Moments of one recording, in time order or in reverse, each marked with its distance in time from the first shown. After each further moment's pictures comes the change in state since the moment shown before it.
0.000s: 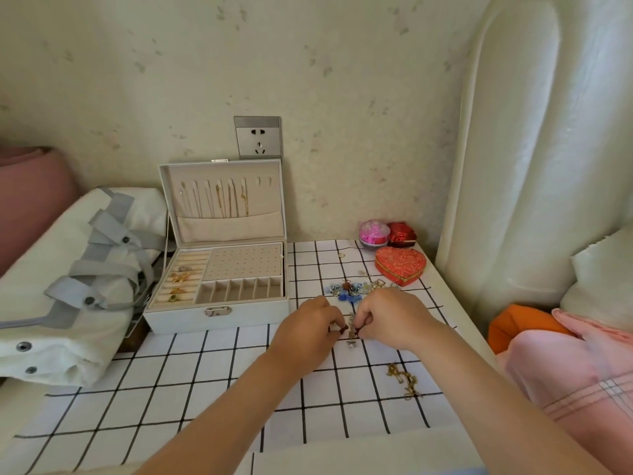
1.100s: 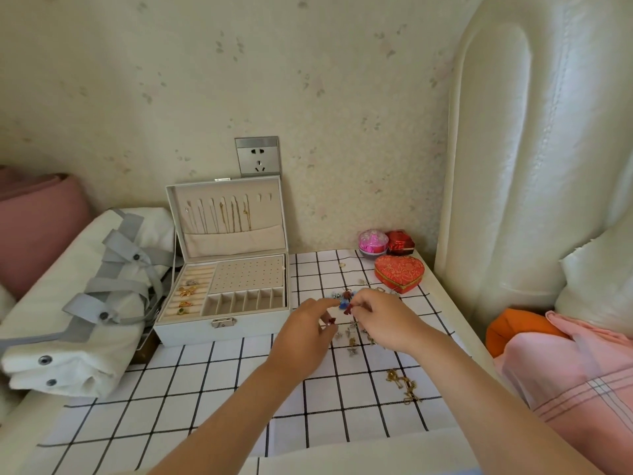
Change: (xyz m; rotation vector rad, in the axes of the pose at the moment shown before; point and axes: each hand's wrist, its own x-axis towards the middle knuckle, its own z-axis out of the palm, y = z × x) left_hand -0.006 0.010 -0.015 -0.245 0.098 -0.157; right_hand 0.002 -0.002 0.004 0.418 0.081 0.061
